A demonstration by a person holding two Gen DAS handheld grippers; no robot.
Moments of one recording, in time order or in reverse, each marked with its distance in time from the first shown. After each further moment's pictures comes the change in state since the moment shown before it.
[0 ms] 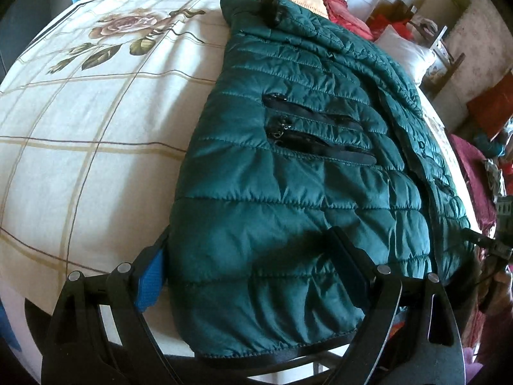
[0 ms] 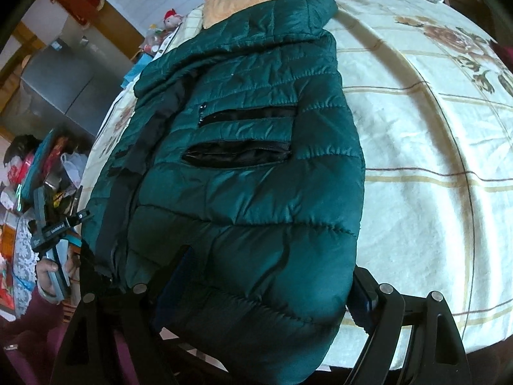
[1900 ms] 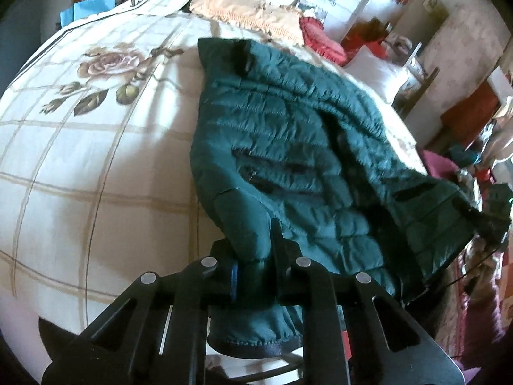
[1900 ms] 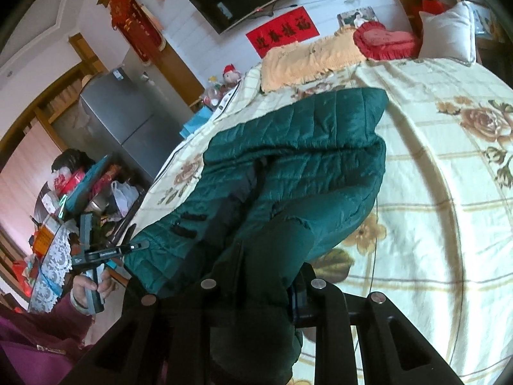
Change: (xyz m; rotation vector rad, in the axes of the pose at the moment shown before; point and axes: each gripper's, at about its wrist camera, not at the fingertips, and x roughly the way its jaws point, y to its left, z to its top) left arm -0.050 -0.011 0.033 0.016 -0.093 -0.118; right arm -0.066 0.026 0.044 -0.107 -0.299 0.199
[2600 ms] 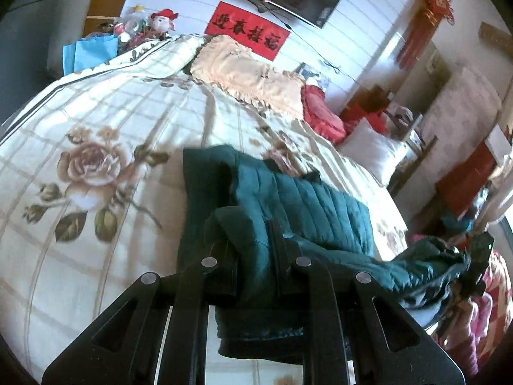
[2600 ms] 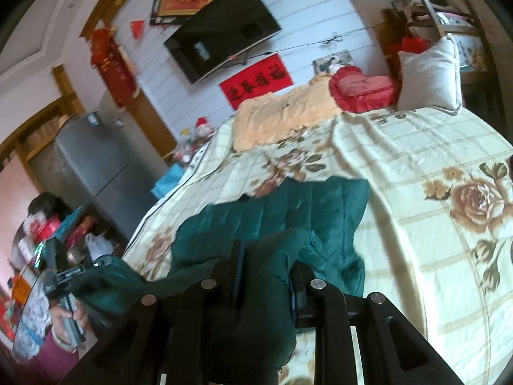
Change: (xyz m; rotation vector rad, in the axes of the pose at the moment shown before) left arm -0.002 -0.008 0.162 -0.096 -0.251 -0.029; right arm 0.022 -0.023 0.129 0.043 -0.194 -0.154
